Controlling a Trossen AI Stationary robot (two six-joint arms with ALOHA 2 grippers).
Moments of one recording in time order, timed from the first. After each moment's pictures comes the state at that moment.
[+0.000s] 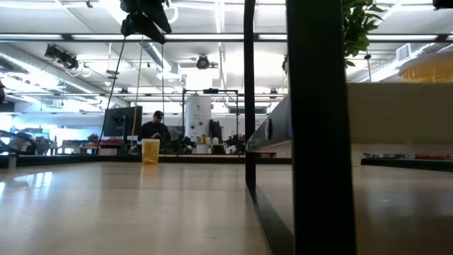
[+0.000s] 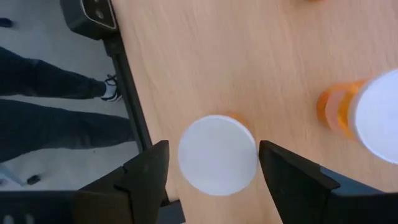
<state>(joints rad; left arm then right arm) 0.27 1.18 1.30 -0.90 -0.07 -0.35 0.77 1.74 1.36 -0.83 0.10 1.10</state>
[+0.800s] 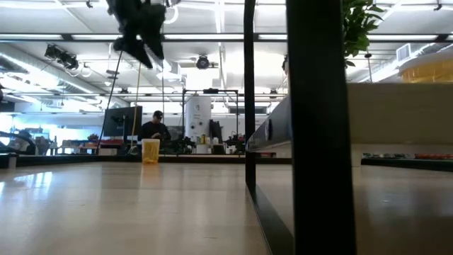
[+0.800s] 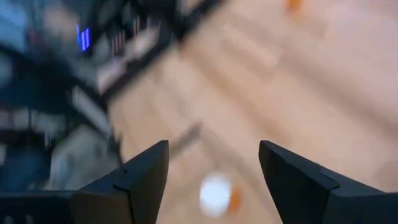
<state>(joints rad) 0.44 1.20 1.26 -0.94 -0.13 -0.31 0.60 1.33 1.36 -0.82 0.57 1.13</state>
